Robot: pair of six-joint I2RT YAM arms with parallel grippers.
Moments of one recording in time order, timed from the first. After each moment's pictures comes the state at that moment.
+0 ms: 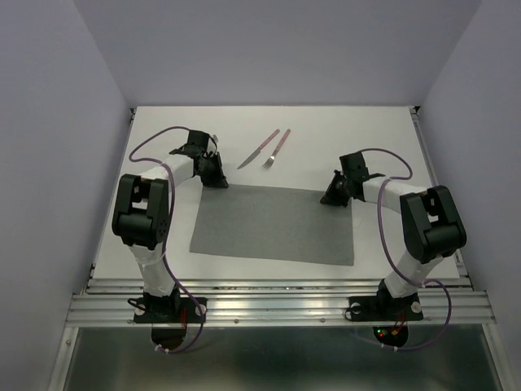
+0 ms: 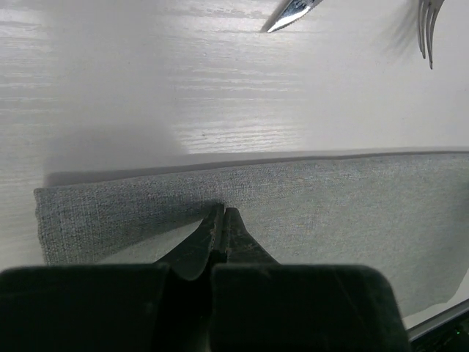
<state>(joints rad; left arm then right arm) -0.21 1.86 1.24 -0.41 0.29 -0.42 0.25 1.71 0.92 -0.21 -0.11 0.74</state>
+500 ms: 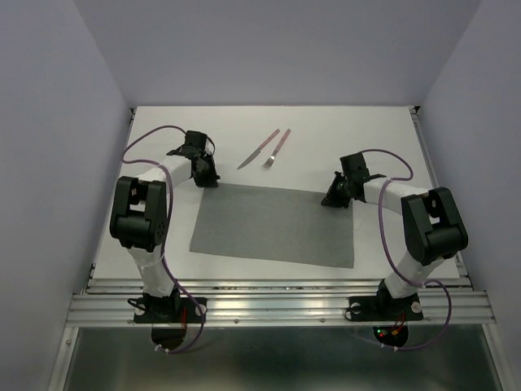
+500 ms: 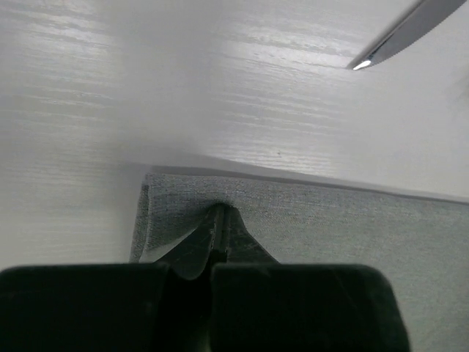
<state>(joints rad) -0.20 1.83 1.21 -0.42 0.10 -0.44 0.25 1.69 0.91 -0.23 -0.10 0.72</state>
